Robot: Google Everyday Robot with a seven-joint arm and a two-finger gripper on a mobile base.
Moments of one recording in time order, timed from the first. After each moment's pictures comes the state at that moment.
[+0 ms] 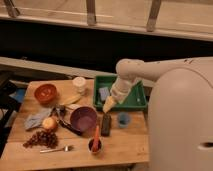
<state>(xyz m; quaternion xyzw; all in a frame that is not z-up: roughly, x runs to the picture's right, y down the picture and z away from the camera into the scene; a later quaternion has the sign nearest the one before) 0.053 0.094 0.778 -0.40 0.04 0.45 0.80</state>
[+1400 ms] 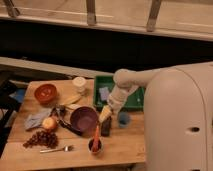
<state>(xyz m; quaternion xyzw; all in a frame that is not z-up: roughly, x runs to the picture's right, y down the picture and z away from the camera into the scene) 0.028 0.149 0.793 -0.46 0.04 0.45 0.77</state>
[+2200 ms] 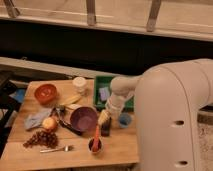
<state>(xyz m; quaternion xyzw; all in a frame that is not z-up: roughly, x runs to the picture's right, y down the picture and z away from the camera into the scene) 0.024 0.174 0.821 -0.42 0.09 0.51 0.75</state>
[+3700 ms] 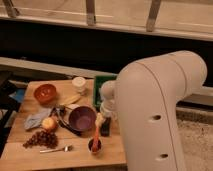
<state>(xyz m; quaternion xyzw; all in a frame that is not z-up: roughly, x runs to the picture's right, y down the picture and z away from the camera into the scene) 0.010 0.189 0.832 -0.39 0.13 0.51 0.76</state>
